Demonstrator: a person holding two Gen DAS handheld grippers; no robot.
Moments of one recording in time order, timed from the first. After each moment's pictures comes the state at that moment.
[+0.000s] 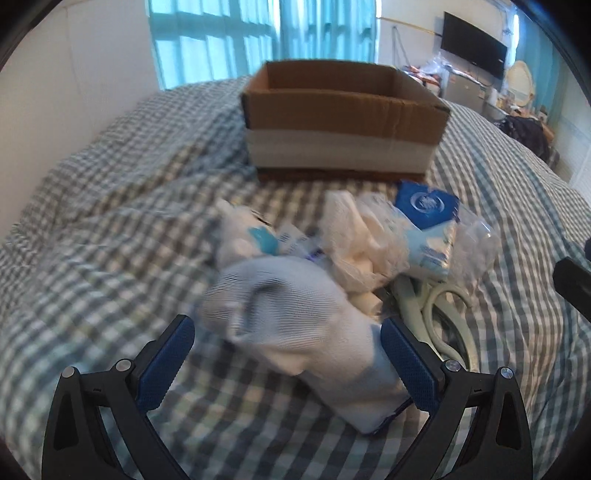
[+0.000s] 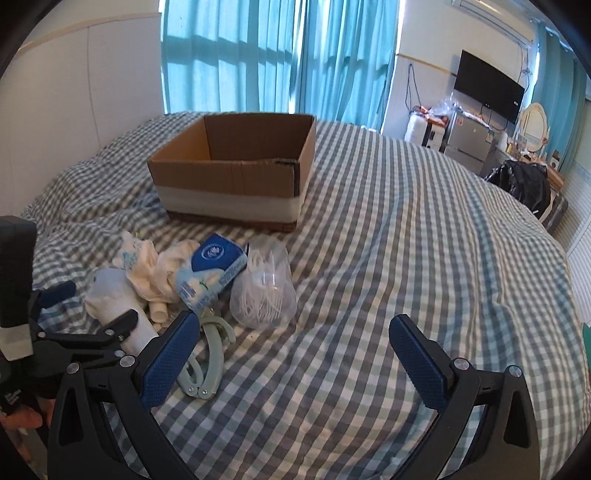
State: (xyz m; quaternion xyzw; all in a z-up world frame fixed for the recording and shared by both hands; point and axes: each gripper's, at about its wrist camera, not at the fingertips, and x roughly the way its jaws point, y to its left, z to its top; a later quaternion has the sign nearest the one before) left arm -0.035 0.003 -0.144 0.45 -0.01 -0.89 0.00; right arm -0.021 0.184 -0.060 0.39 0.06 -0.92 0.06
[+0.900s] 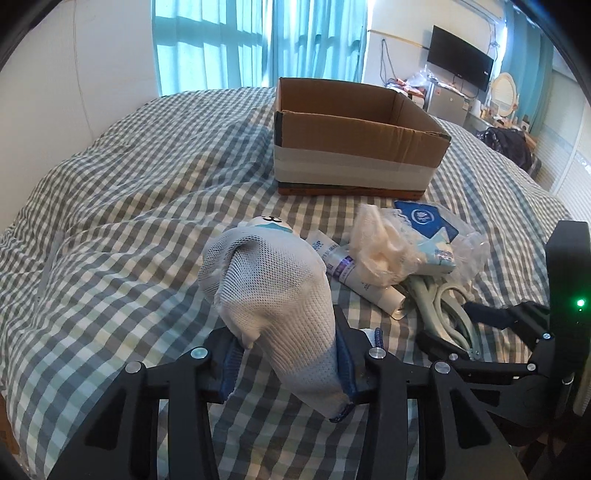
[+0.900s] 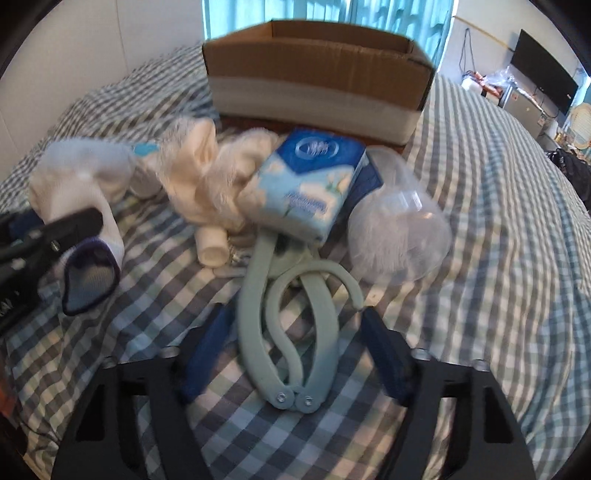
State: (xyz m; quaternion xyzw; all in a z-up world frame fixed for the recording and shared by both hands) left arm -0.017 -0.046 -0.121 0.43 0.00 -0.90 -0.03; right arm -0.039 0.105 -0.143 0.49 0.09 -0.86 0.13
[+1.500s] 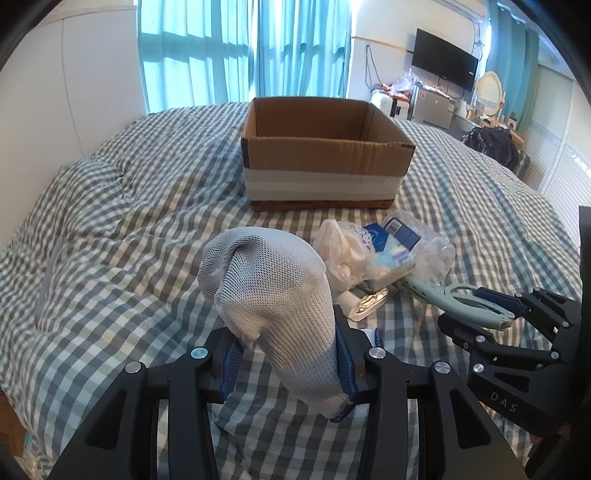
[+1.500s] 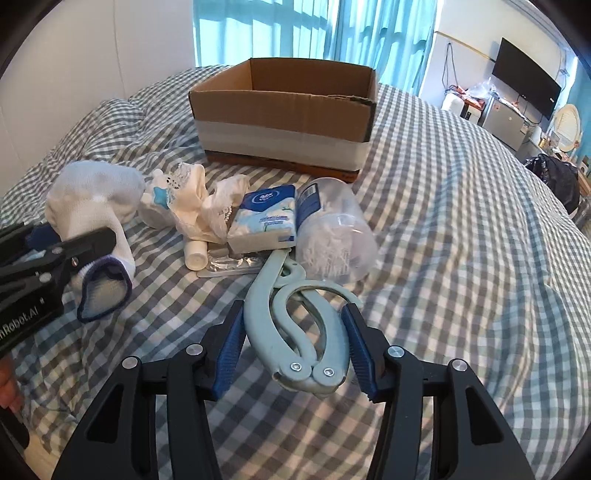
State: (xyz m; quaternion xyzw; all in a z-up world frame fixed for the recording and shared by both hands) left arm 0.001 -0.020 -0.095 0.41 -0.01 -0.91 -0.04; right arm -0.001 0.139 -0.097 0.44 0.09 -0.88 0.11
